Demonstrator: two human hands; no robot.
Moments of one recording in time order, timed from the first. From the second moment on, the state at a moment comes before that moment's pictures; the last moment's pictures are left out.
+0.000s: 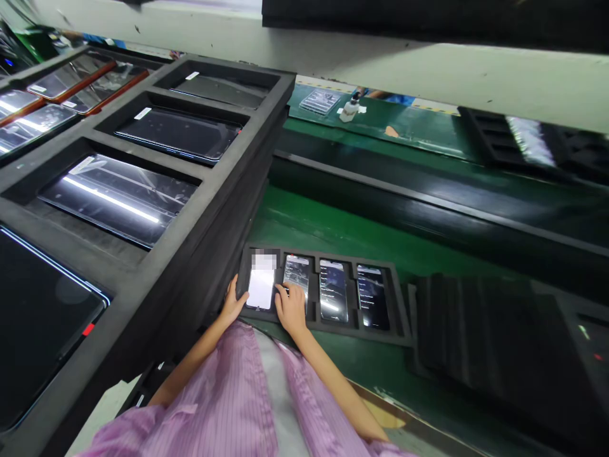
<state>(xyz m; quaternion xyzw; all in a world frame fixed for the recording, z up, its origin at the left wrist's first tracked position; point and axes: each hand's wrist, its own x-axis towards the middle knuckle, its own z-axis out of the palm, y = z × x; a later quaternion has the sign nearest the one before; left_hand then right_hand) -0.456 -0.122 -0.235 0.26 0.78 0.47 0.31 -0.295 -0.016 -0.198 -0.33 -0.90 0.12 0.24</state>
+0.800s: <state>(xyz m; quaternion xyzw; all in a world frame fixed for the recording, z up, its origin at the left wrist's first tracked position) -0.454 -0.113 -0.231 0.22 0.82 0.45 0.27 -0.249 0.018 -0.194 -0.43 -0.86 0.08 0.26</state>
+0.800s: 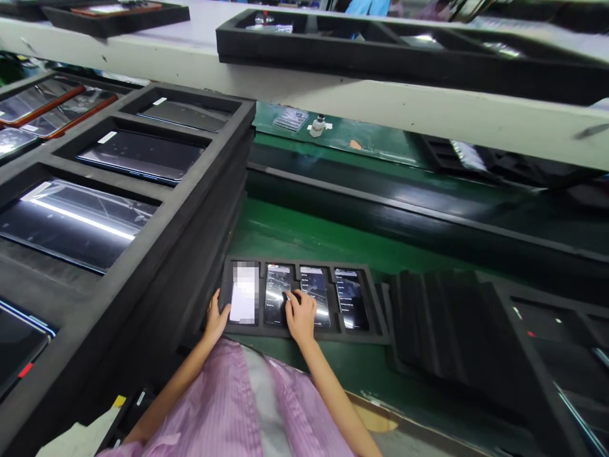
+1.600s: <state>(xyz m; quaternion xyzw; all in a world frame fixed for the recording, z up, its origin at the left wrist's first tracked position) -0.452 -0.112 -0.224 0.22 0.83 0.46 0.24 -0.155 0.040 -0.200 -0.49 -0.83 0.02 0.26</state>
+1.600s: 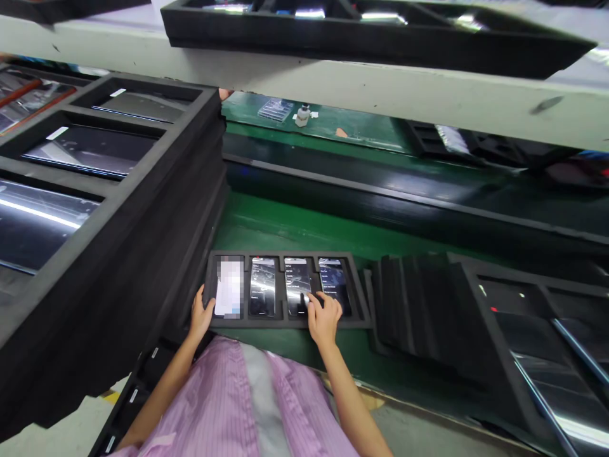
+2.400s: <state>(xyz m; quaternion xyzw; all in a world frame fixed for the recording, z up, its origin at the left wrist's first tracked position) -0.456 -0.111 -0.203 0.15 0.82 0.46 0.30 -0.087 0.074 -0.199 -0.57 -0.80 -0.01 0.19</state>
